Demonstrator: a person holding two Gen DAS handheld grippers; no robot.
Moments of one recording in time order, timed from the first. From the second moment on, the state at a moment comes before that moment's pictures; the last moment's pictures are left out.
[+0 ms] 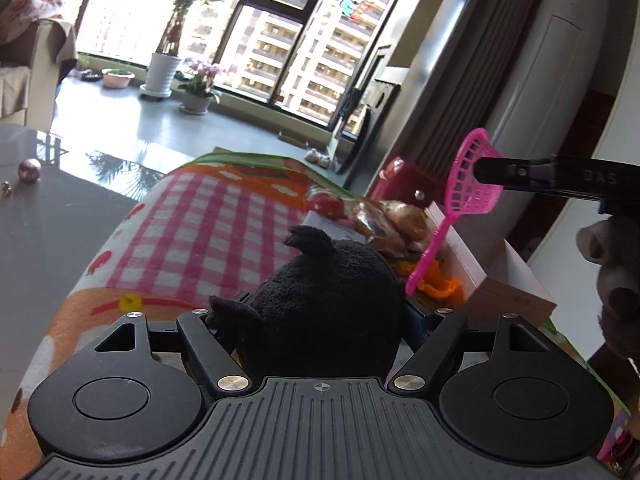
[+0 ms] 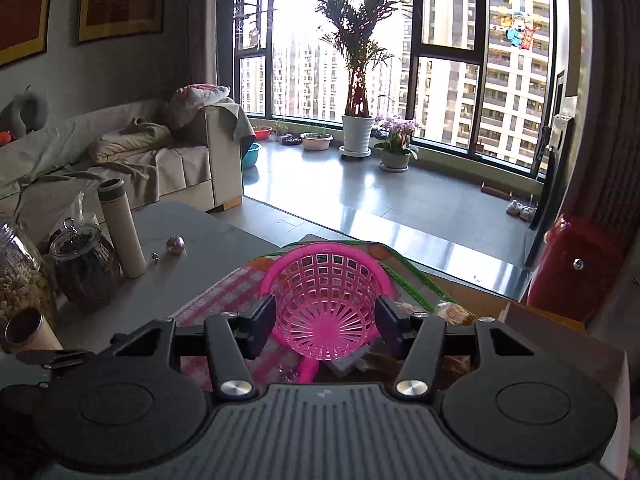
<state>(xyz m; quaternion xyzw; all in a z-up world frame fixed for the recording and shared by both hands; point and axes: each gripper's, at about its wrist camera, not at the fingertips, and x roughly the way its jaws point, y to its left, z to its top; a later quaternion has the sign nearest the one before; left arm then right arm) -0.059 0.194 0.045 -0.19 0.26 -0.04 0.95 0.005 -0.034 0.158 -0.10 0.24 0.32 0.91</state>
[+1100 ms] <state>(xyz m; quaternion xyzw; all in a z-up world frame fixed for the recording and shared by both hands) 0.142 0.031 0.092 -0.16 0.18 -0.15 0.96 -0.038 -0.265 0.155 0.06 0.18 0.17 0.97</state>
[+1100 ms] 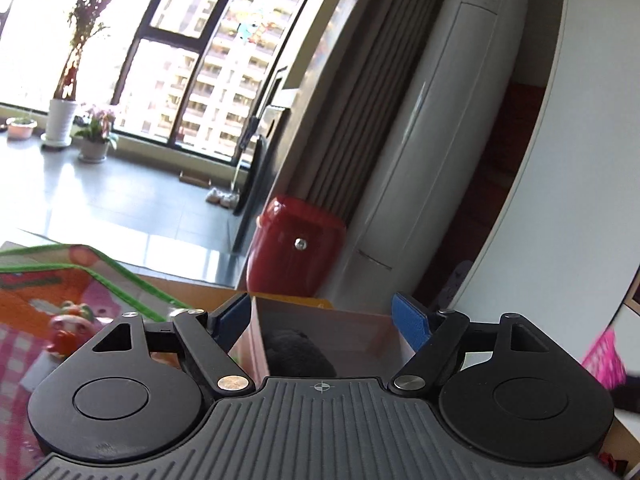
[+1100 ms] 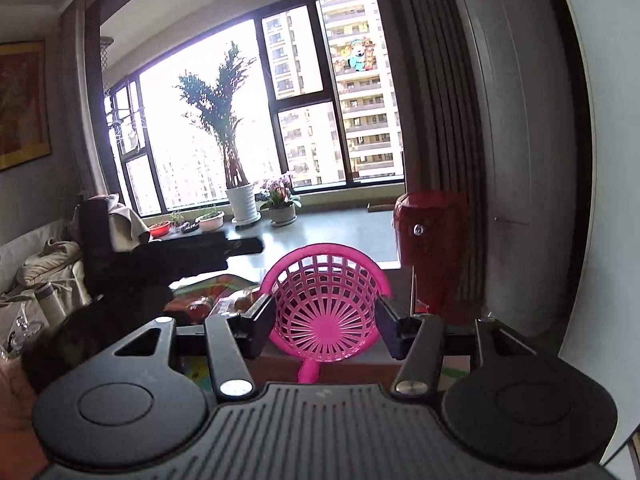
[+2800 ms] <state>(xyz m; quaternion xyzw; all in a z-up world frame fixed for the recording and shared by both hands) 0.096 0.067 0.010 -0.13 0.30 -0.14 0.93 -0.005 -0.217 0.015 0.07 0.27 0.11 0.95</state>
